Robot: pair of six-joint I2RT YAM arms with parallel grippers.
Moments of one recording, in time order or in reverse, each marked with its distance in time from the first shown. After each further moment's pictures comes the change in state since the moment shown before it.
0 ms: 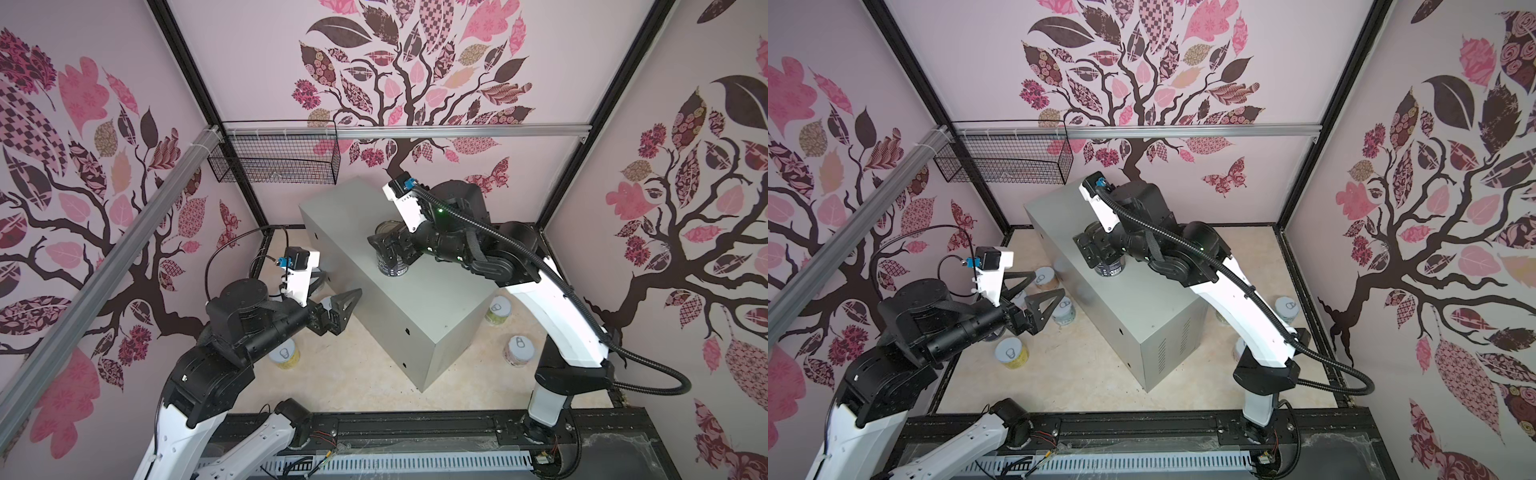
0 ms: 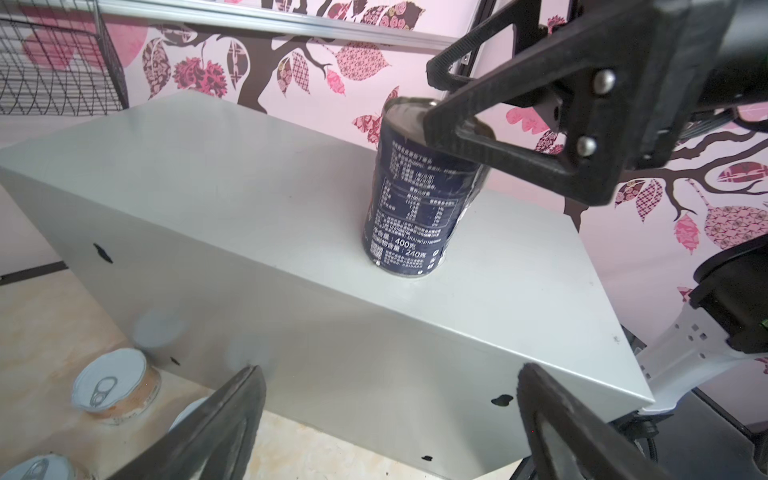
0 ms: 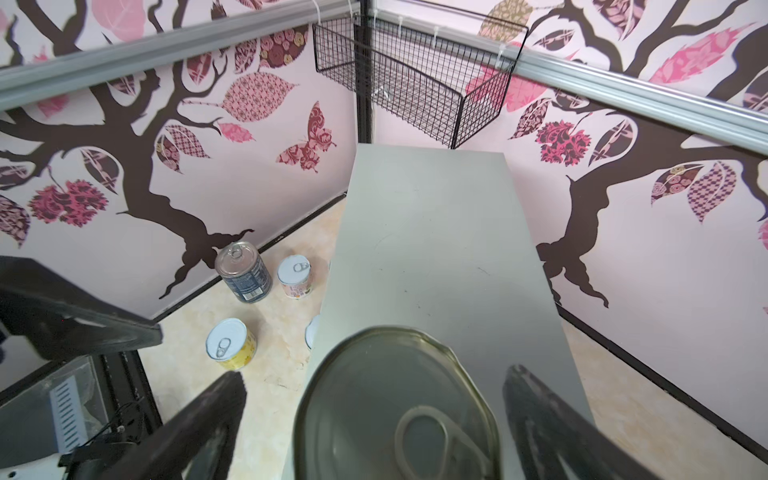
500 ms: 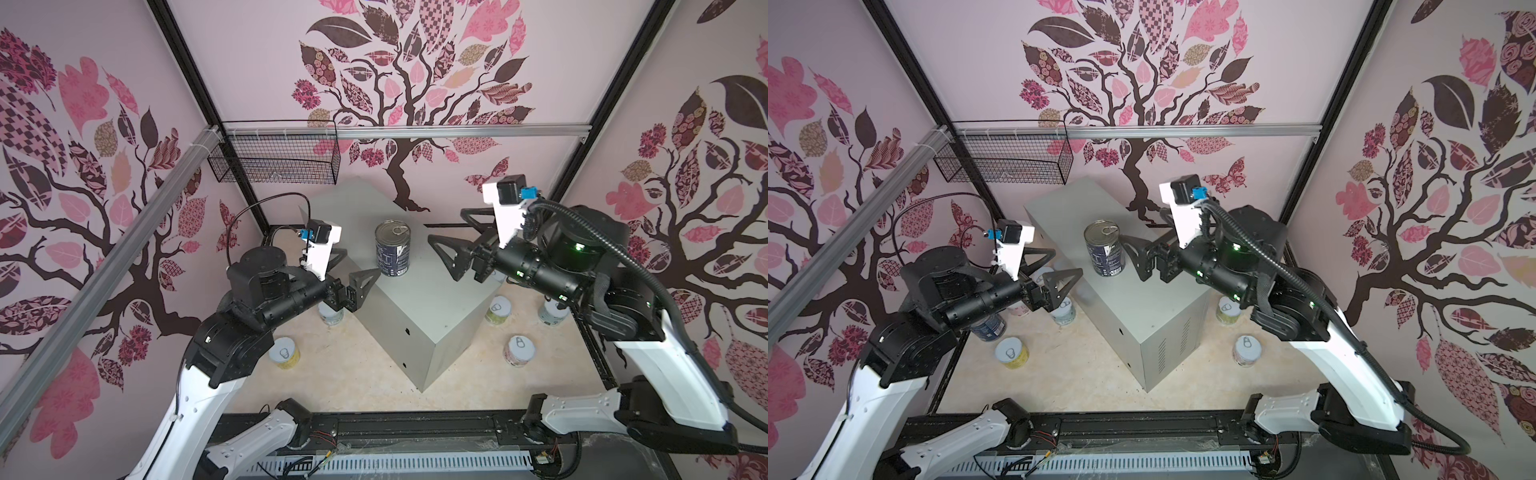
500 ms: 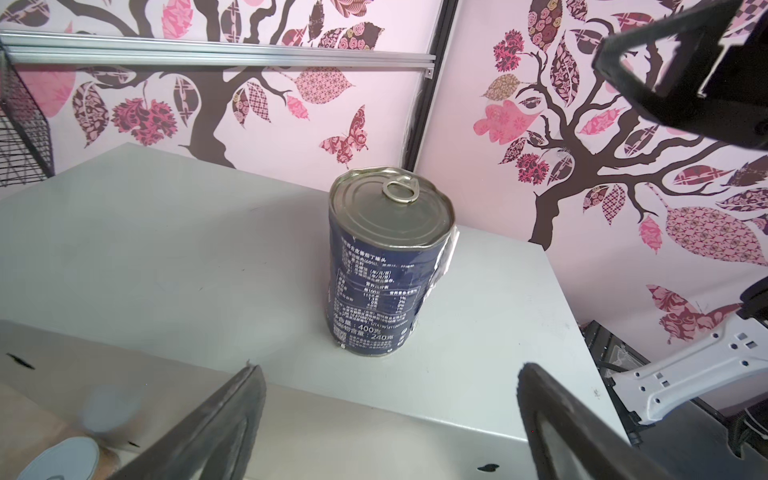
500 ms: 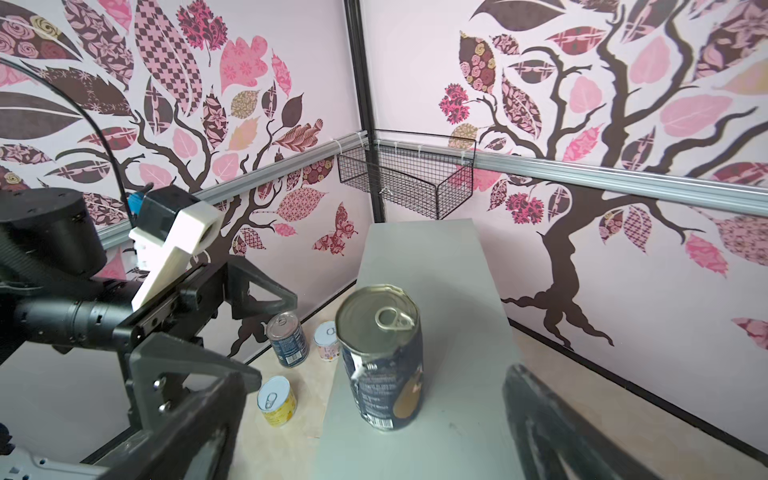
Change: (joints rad) left arm 0.000 0.172 0.120 0.081 0.099 0.030; right arm 0.000 -0.574 -0.612 0.329 0.008 0.077
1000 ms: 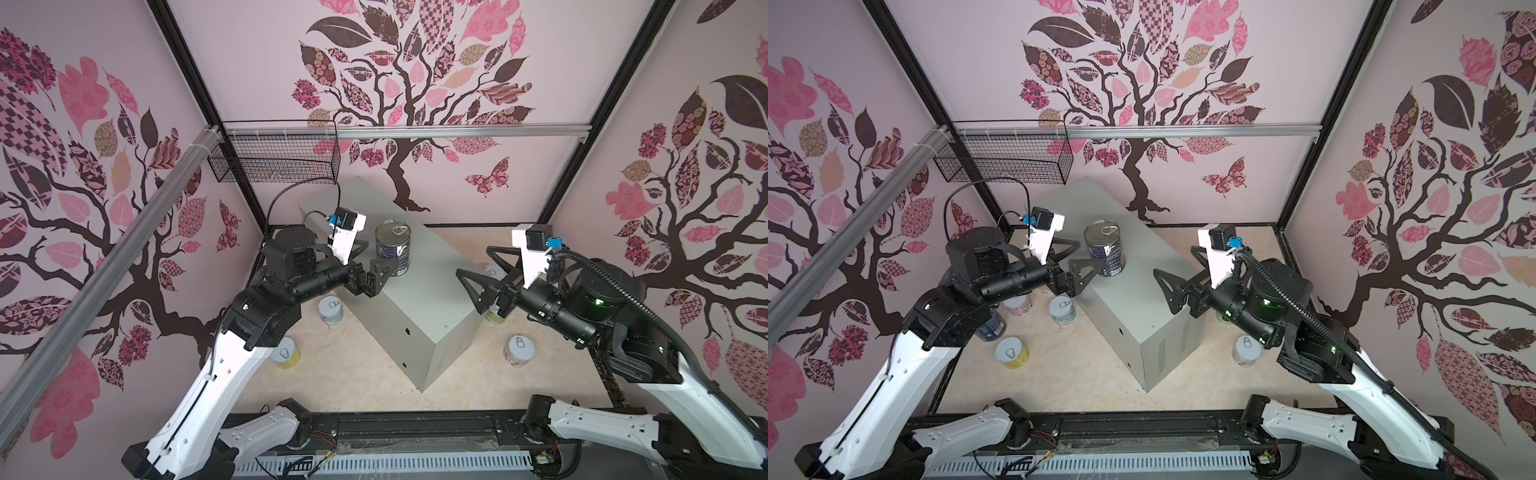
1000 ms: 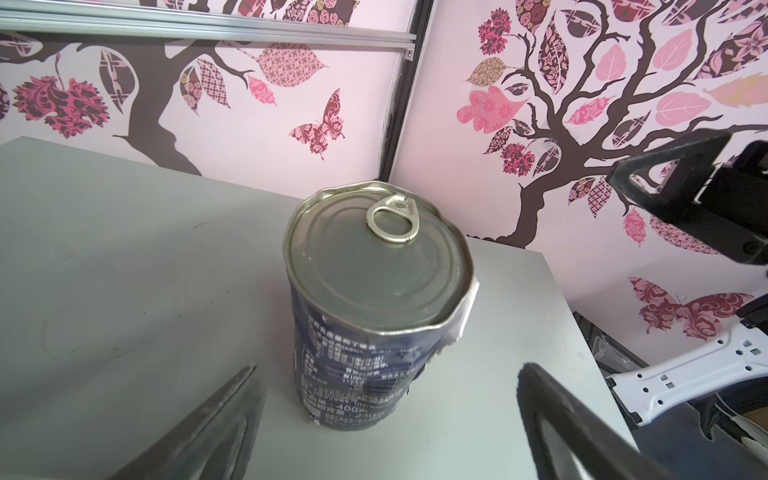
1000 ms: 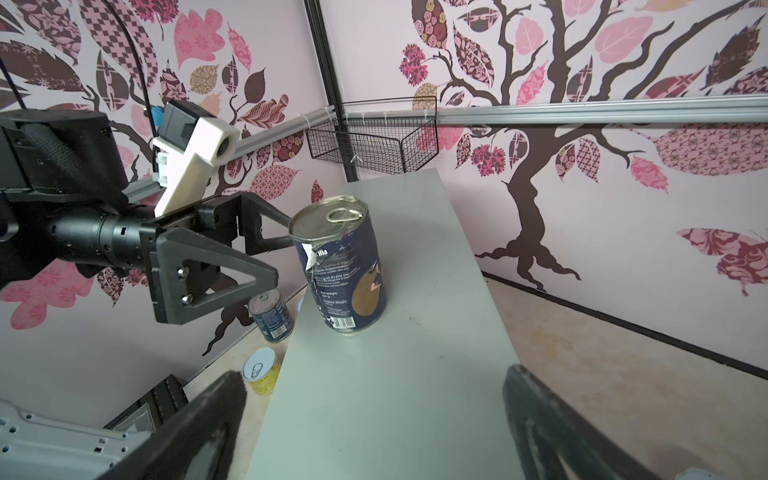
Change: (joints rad) left arm 0.000 0.134 0.005 0.096 0.076 -0.006; right arm 0.000 -0.294 -0.418 0.095 0.064 0.068
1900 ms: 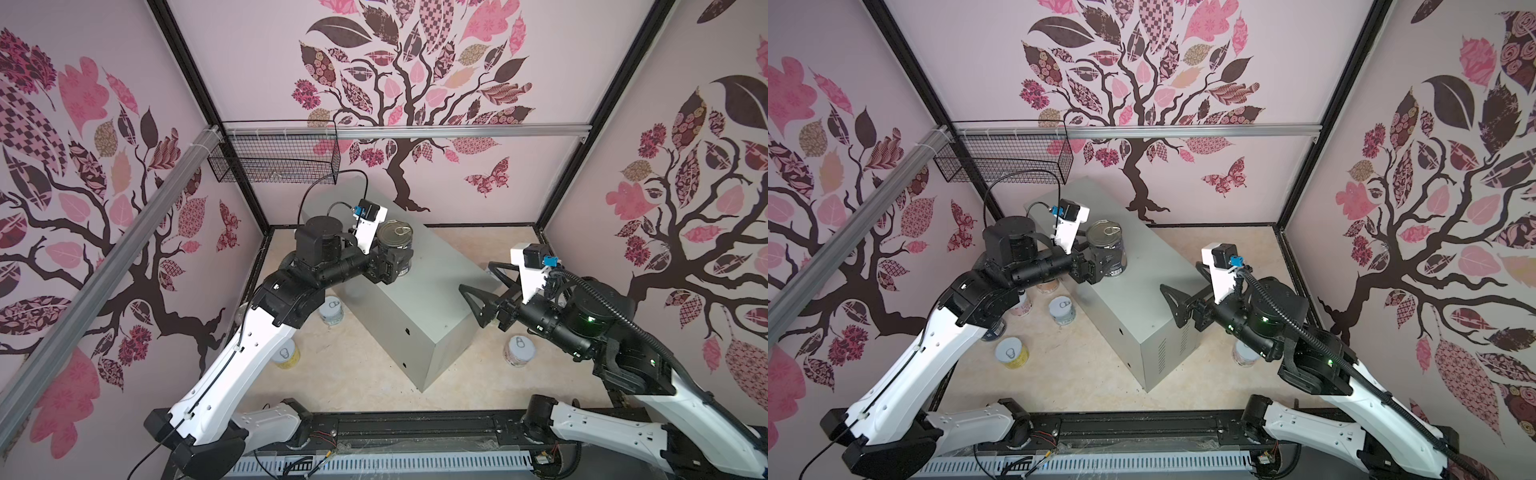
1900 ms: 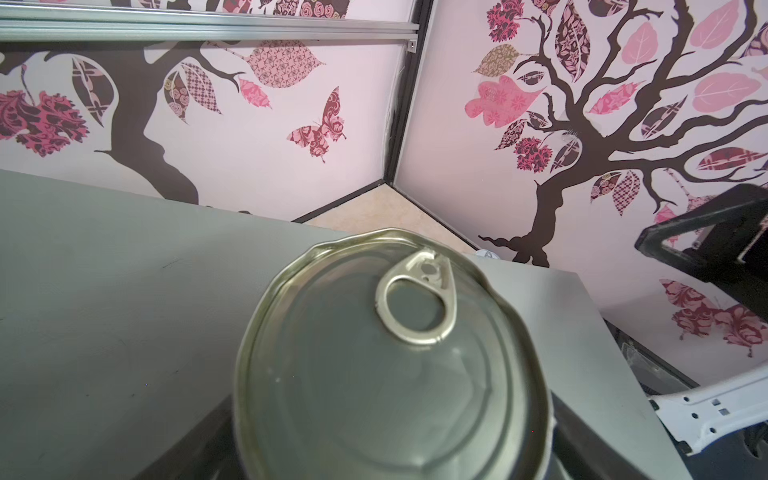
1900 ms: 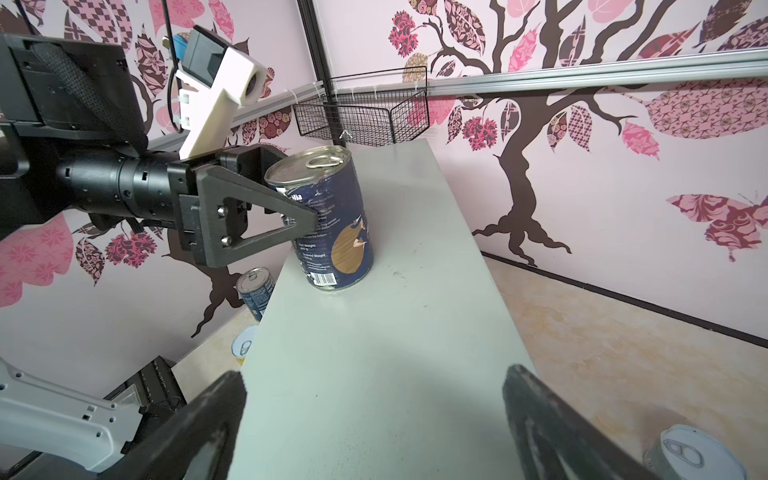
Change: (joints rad) left arm -0.059 0.123 0.031 0.081 -0.073 0.031; right arm 0.000 -0.093 -0.165 0.029 0.013 0.003
